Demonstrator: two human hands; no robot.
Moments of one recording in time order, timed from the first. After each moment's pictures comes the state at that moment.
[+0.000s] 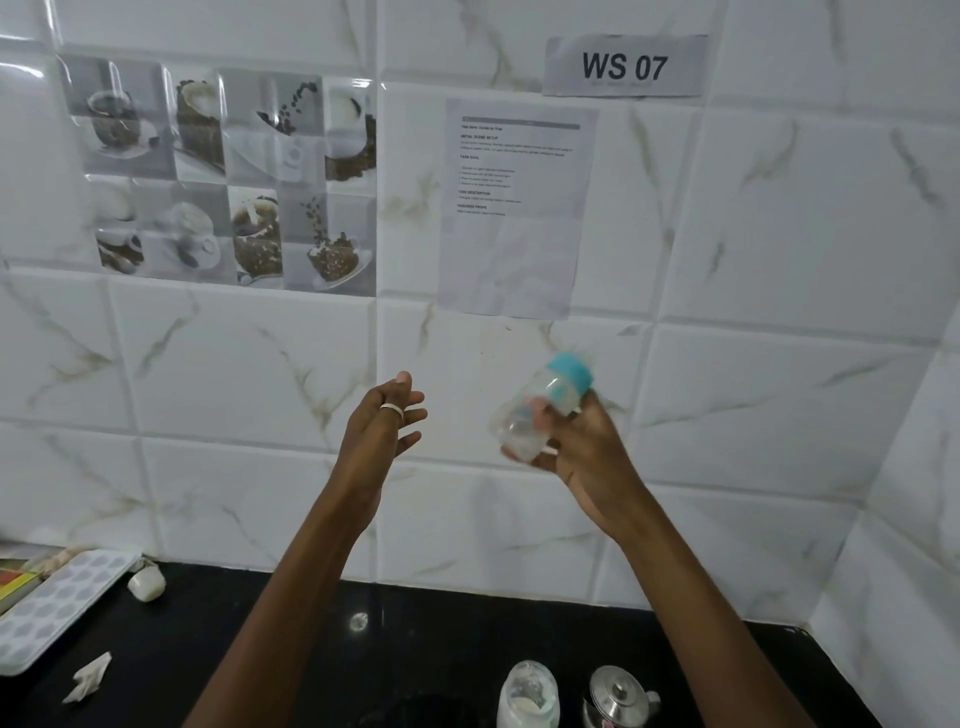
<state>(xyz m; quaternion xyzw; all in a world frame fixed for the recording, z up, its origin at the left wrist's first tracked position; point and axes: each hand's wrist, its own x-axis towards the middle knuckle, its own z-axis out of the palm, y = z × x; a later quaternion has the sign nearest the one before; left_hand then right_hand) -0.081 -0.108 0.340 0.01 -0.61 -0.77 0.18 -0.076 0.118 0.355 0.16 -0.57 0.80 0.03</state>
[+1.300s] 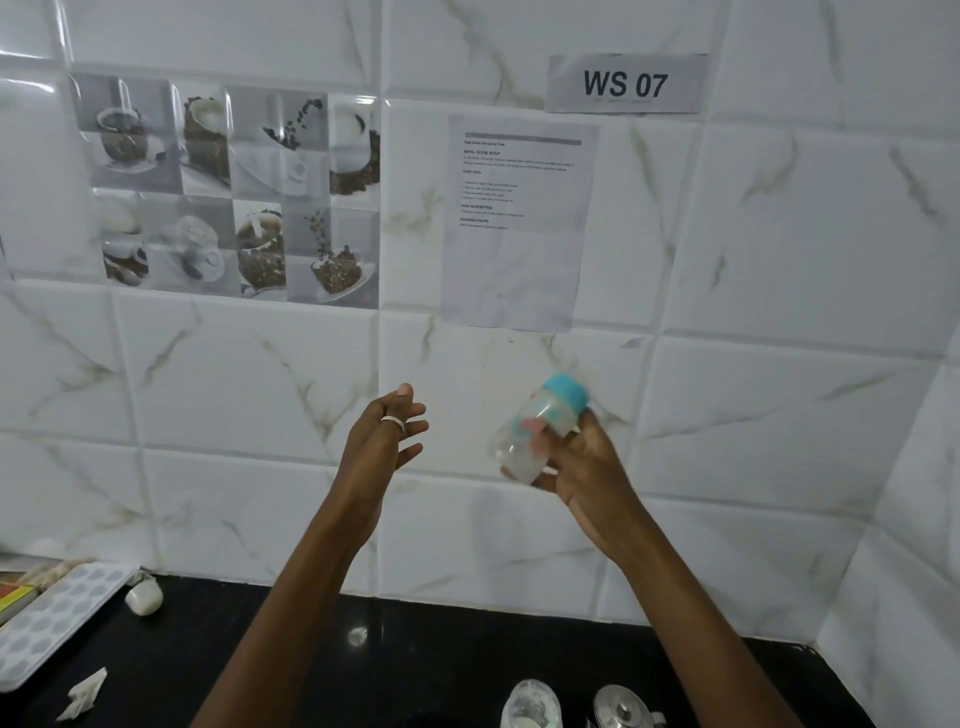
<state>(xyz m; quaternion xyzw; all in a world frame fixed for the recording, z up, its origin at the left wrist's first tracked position) -0.083 -0.110 0.340 0.00 -0.61 -0.77 0.18 -0.074 0.116 0.350 0.16 -0.59 0.79 0.04</state>
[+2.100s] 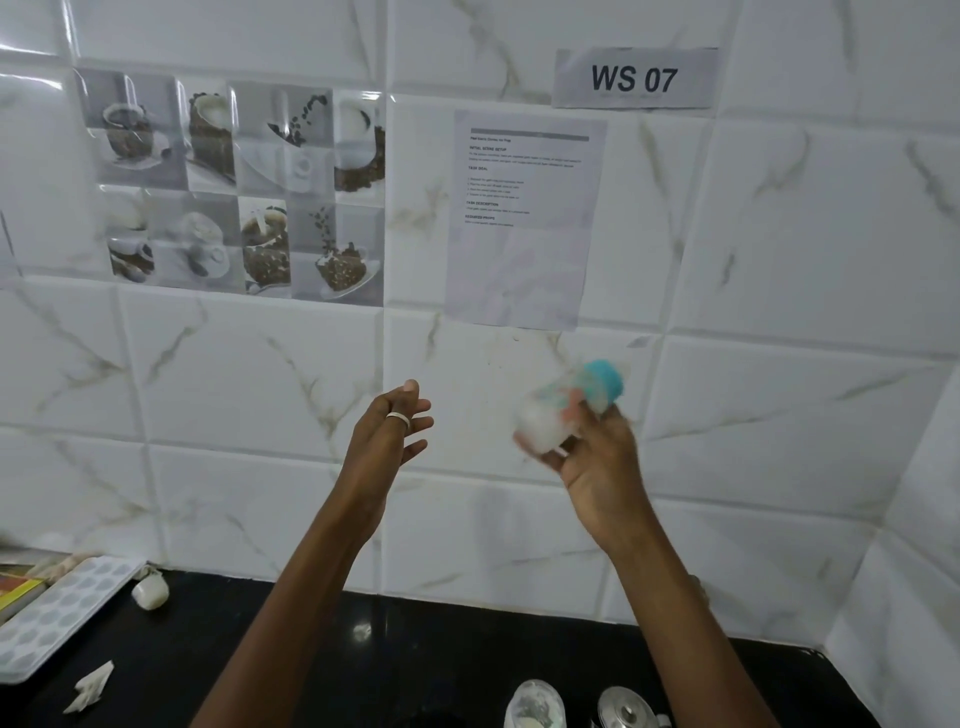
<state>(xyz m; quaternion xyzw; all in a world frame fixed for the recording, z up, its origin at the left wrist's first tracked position) -0.085 -0.109 0.342 0.00 -0.62 -0.77 0.18 -0.080 0.111 0.356 0.16 -0.43 0.89 0.06</state>
